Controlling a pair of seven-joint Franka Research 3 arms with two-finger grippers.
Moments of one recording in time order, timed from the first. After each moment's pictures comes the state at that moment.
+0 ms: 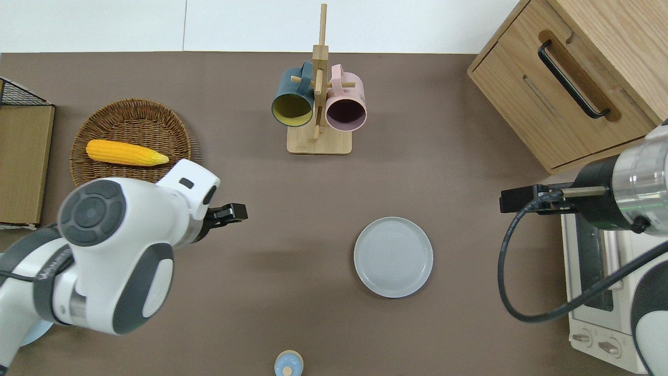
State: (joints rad) left arm -0.48 -0.05 0.17 -2.11 -0.06 2.12 -0.48; right arm -0.21 -0.06 0.37 -1.54 0.10 1.52 0.18
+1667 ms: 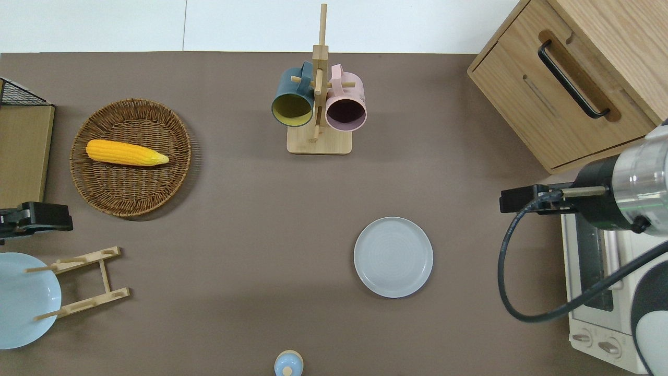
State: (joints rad) left arm -0.08 -0.16 0.07 -1.71 0.06 1.55 -0.18; right arm -0.21 -0.06 0.37 -1.54 0.10 1.52 0.18
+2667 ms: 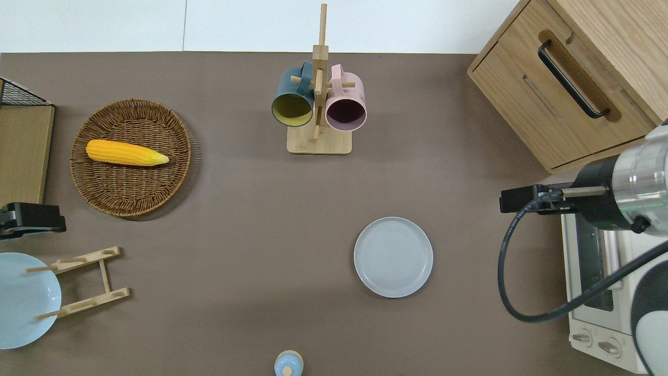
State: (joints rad) left arm 0.06 -0.16 -0.06 -1.63 0.02 1.49 -0.18; right arm -0.21 -0.06 0.37 -1.54 0.10 1.52 0.18
